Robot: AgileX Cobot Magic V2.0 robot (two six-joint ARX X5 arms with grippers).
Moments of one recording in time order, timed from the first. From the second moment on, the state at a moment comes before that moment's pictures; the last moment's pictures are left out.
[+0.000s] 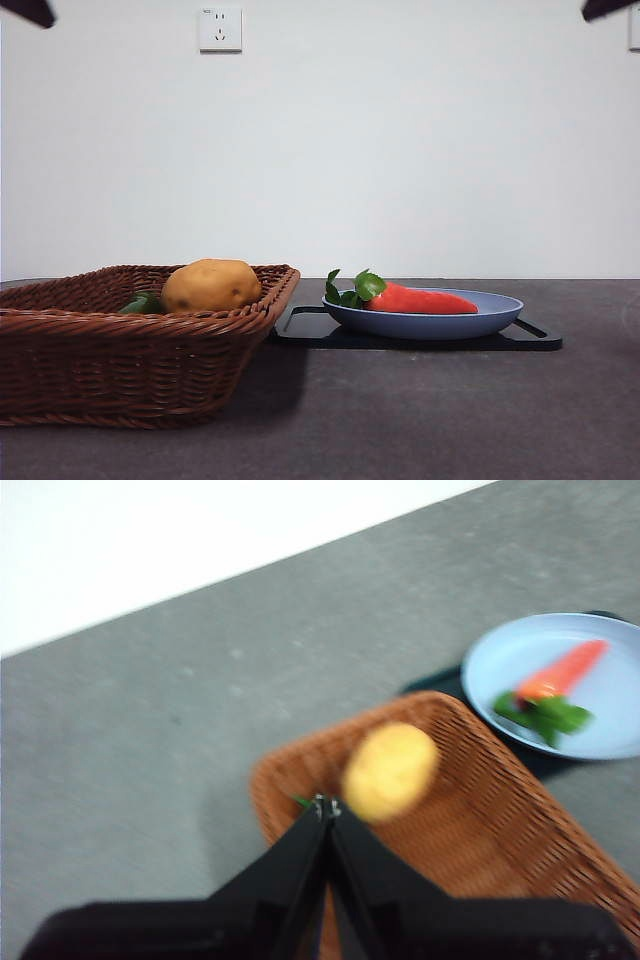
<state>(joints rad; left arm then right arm) -0.55 0.73 0.80 -0.49 -0.24 0.04 0.56 0.63 0.67 -0.34 0.24 0.10</state>
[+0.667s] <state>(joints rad) -0.55 0.44 0.66 -0.57 -0.18 -0.10 0.56 0.47 0.47 -0.22 0.47 0.12</state>
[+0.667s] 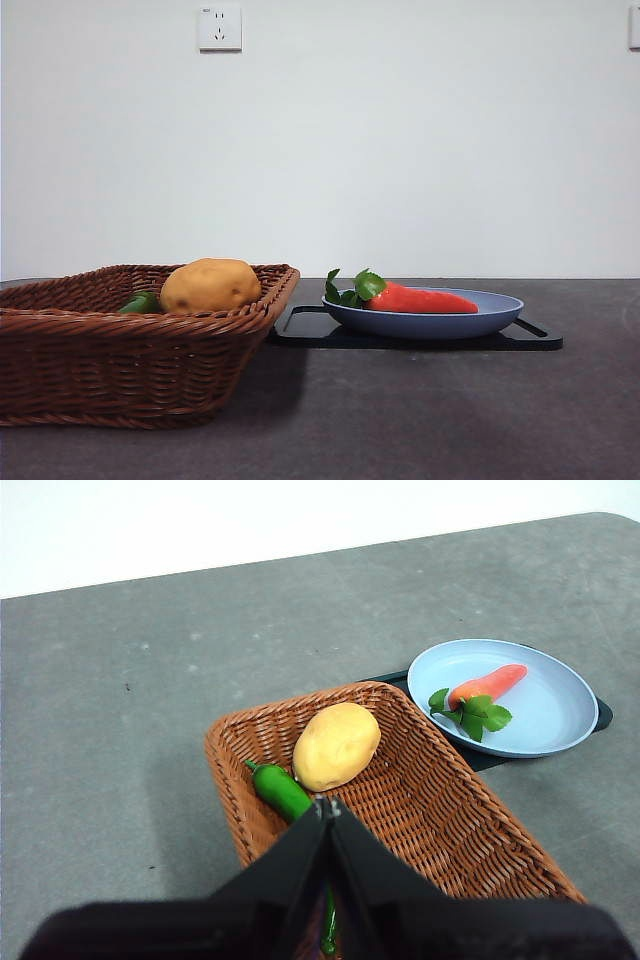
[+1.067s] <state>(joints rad) -0.33 0.19 0.55 -0.45 -0.21 0.05 0.56 0.48 0.47 -0.22 0.47 0.12</state>
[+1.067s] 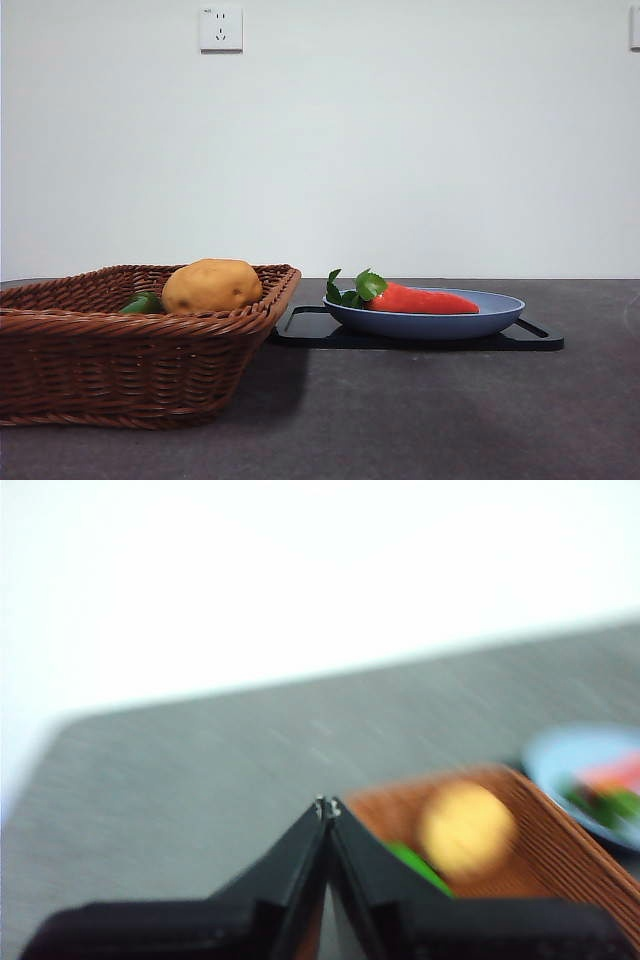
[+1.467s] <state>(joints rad) -0.03 0.01 0.15 -0.27 -0.12 0.07 0.56 0.48 0.47 -0.22 0.47 0.12</state>
